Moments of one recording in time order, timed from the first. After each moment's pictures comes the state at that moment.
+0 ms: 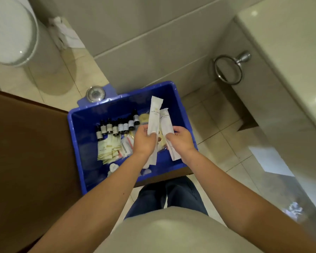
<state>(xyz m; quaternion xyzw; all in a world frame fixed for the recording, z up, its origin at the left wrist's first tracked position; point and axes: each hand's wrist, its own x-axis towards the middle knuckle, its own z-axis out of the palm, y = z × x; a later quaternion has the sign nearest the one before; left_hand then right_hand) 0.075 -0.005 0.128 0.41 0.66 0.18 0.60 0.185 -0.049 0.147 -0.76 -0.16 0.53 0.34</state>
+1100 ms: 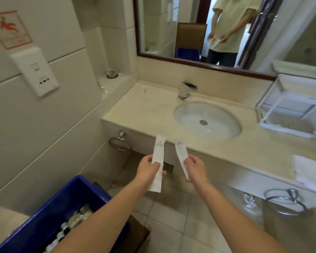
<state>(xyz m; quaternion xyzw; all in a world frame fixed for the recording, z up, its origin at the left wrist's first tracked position) 0.298 -0.160 0.306 0.61 0.36 0.01 0.70 0.373 -0.302 0.307 -0.76 0.04 0.22 0.61</state>
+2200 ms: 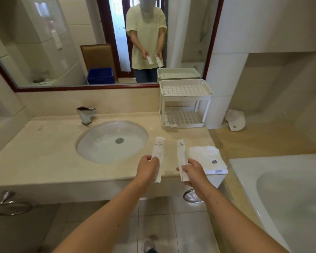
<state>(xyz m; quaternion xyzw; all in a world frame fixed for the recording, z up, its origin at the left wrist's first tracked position) 0.525 -0.497 0.333 0.76 0.22 -0.09 0.61 0.516 -0.657 0.332 -0.70 0.18 0.15 0.67</state>
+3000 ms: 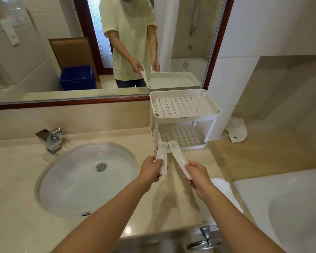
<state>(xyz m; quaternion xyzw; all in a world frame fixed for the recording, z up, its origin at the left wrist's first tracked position) 0.766 -0.502 0.310 0.70 0.16 -0.19 0.67 0.743 -0.664 0.307 -0.65 0.26 0.11 0.71</state>
